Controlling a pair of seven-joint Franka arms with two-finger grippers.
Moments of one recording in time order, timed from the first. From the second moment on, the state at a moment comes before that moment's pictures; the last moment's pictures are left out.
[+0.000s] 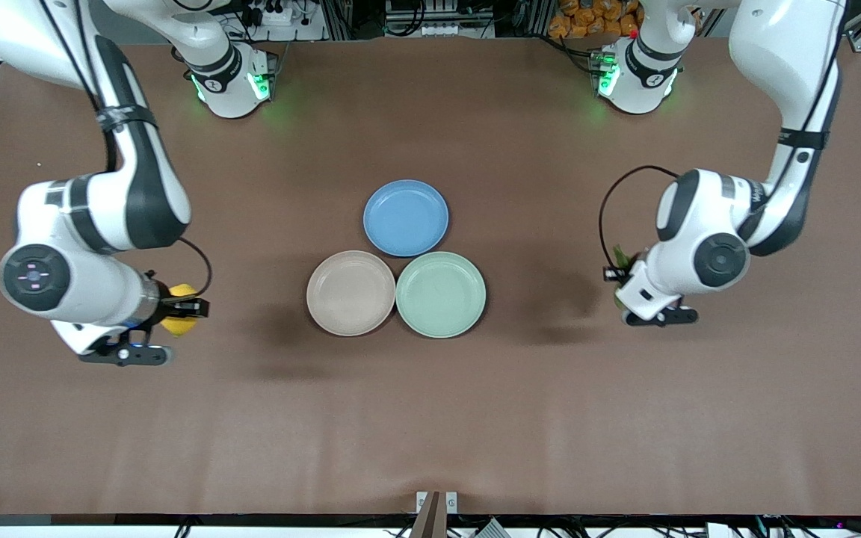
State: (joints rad) left arm -0.11 0.41 -0.17 -1.86 0.02 2.00 -0.31; right arm 0.12 0.48 0.03 -1.45 -0.09 1.77 0.22
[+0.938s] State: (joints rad) left arm -0.05 0.28 -0.17 -2.01 0.04 1.92 -0.15; right arm -0.01 0.48 0.03 -1.47 -0.10 1.79 0.07
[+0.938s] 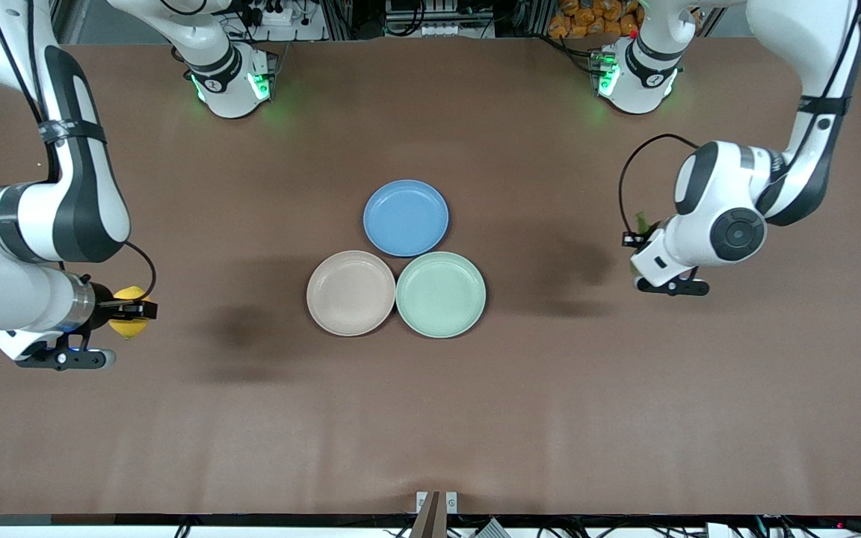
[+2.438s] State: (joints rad) left arm -0.02 0.24 -0.17 -1.75 0.04 1.78 -0.14; right arm -0.05 0.48 0.03 -1.95 -0.10 2.38 0.02
